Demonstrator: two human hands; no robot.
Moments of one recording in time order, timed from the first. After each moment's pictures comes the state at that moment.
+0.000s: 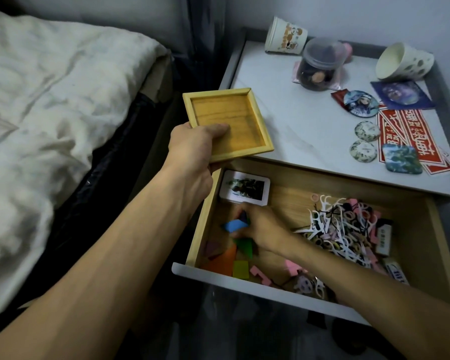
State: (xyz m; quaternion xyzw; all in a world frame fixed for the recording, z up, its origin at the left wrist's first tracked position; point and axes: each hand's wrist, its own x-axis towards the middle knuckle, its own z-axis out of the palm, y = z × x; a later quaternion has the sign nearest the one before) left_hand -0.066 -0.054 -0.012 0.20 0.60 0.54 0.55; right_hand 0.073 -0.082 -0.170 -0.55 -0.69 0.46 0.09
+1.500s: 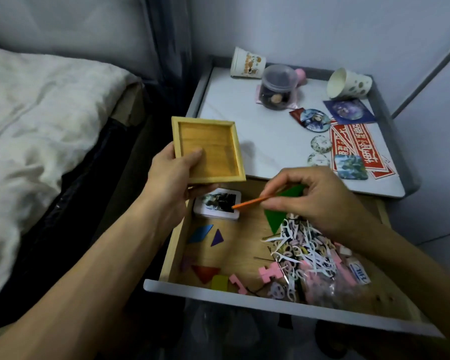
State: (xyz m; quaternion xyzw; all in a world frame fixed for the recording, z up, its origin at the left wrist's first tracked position) left_hand -0.057 -0.068 -0.015 0.27 0.56 0.50 0.61; right_hand 0.156 -0.108 -0.001 -0.51 -0.68 0.42 0.31
